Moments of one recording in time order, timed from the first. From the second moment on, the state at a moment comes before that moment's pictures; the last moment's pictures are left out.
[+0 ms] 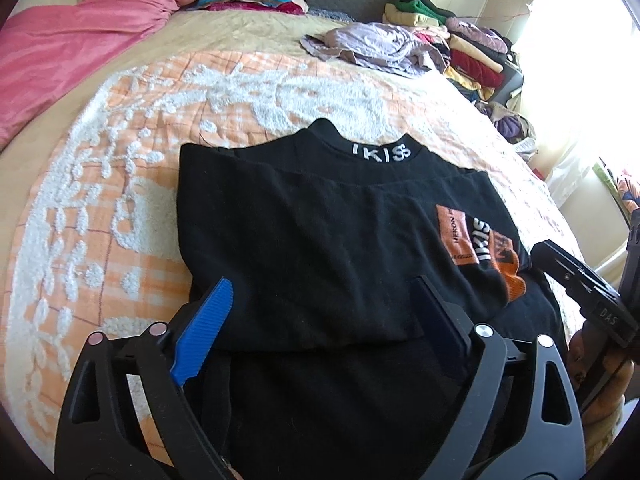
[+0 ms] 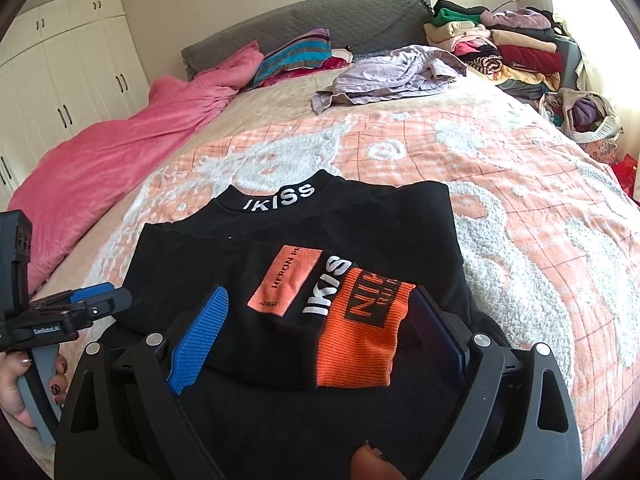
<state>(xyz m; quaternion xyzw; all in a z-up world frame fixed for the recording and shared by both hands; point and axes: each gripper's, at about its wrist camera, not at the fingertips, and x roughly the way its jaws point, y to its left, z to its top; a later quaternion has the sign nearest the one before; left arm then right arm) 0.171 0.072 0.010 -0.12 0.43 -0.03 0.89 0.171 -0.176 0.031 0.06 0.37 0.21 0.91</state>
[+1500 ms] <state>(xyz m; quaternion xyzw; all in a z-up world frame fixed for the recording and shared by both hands) 0.096 0.065 0.059 -0.10 0.39 -0.04 0.92 0.101 -0.164 0.093 0.07 0.29 0.27 0.92</state>
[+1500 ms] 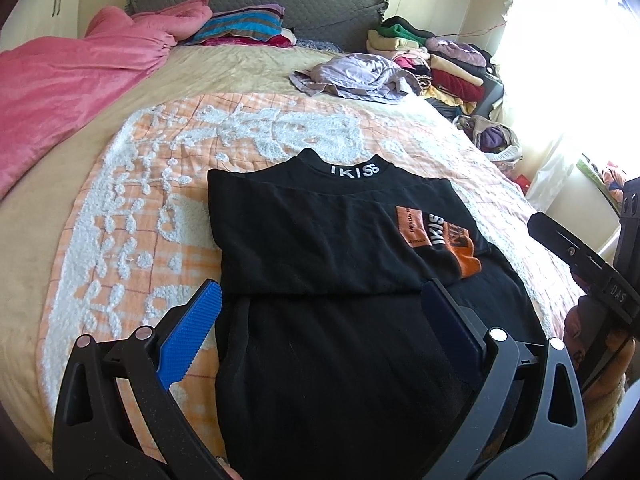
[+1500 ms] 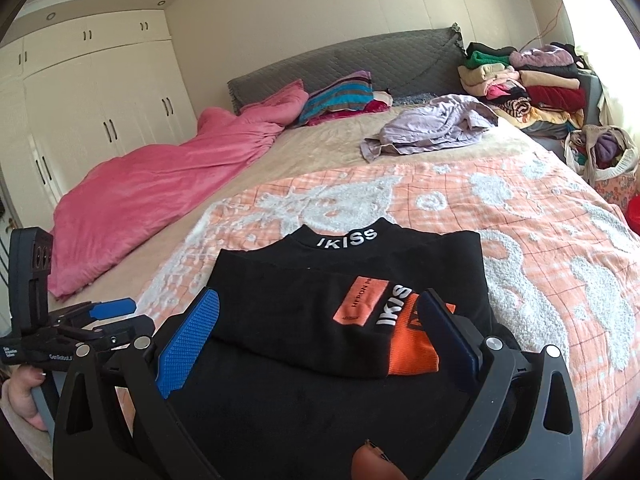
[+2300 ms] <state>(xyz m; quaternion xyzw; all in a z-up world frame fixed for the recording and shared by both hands) 0.057 0.067 0.058 -0.10 0.38 -0.05 0.92 0.052 -0.187 0.084 0.09 0.28 0.25 0.92</state>
